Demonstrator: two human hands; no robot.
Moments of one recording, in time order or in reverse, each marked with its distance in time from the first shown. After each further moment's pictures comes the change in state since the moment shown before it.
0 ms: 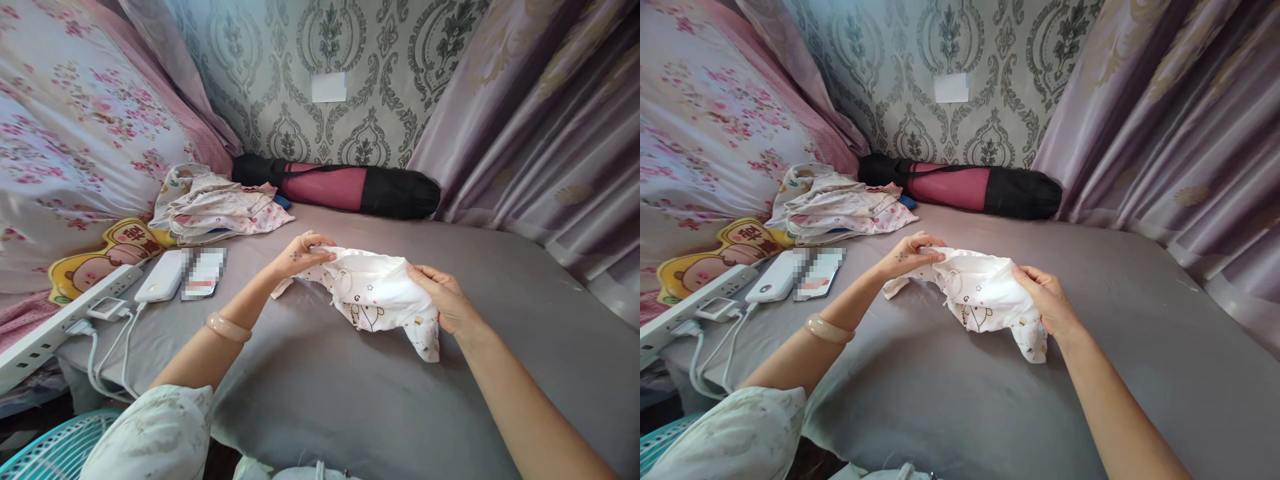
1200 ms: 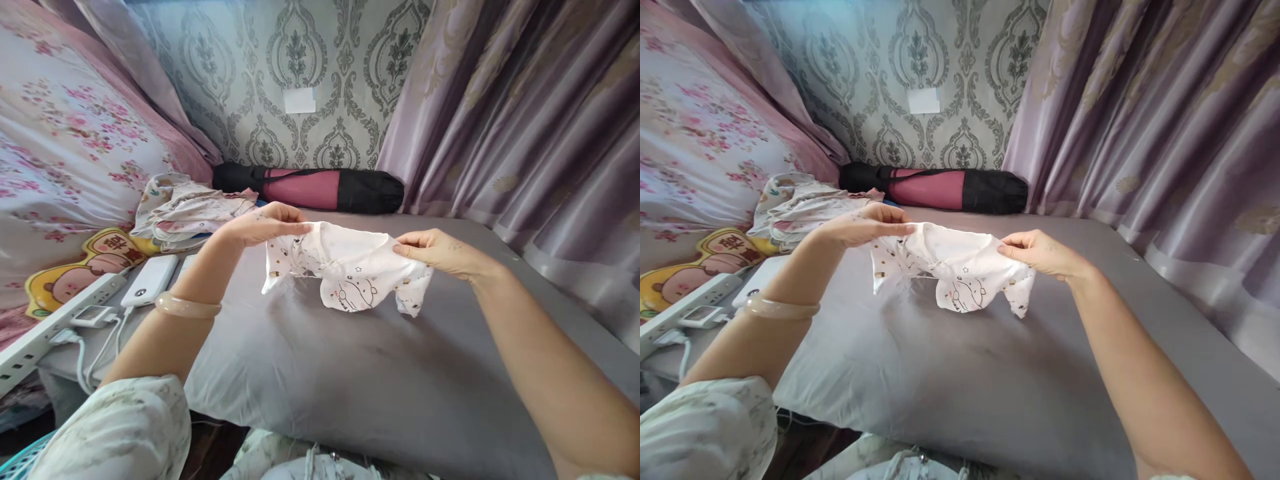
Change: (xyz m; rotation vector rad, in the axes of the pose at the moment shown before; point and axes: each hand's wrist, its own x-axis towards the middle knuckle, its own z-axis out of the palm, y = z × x) left_hand 0.002 0.104 -0.041 0.003 -0.217 -0.152; right_hand -0.033 -0.080 -0.030 -0.473 -0.254 -0.109
